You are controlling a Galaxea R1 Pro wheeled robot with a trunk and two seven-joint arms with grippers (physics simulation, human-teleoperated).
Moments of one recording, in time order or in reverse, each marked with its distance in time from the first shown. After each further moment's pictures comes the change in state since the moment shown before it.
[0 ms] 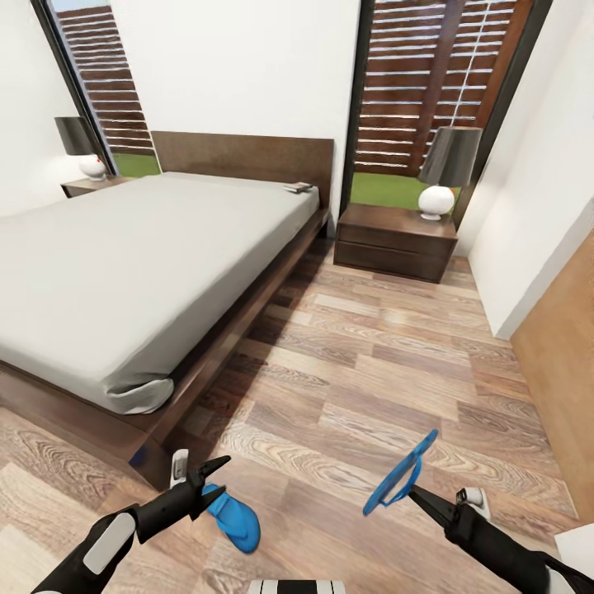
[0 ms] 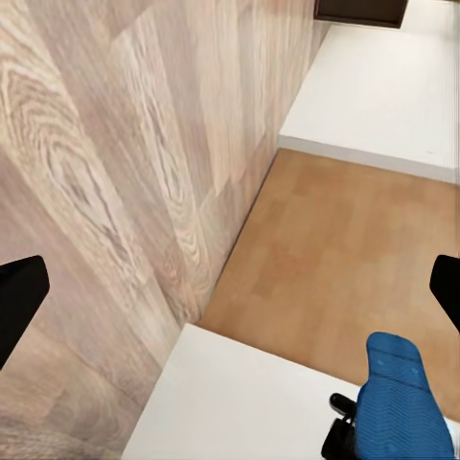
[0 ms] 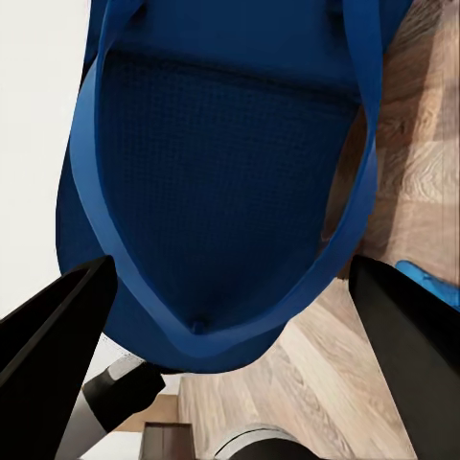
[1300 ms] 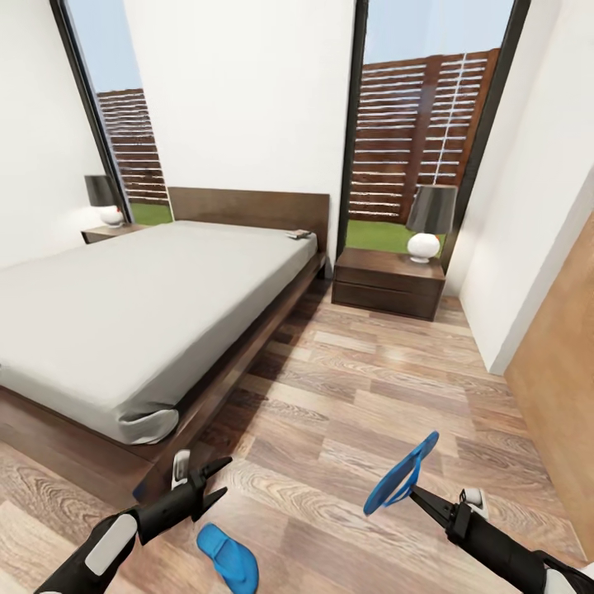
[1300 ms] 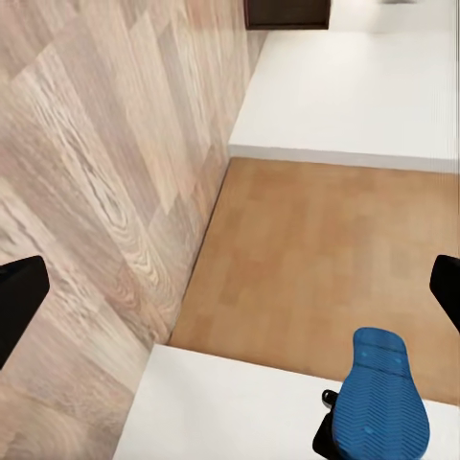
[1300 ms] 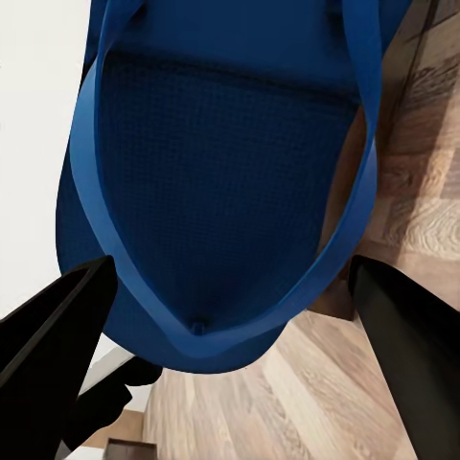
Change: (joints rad) left arm 0.001 -0.006 -0.001 0.006 0.001 -0.002 0.001; right arm 0.000 0.000 -0.003 -0.002 -0.007 -0.005 -0.091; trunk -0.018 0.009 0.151
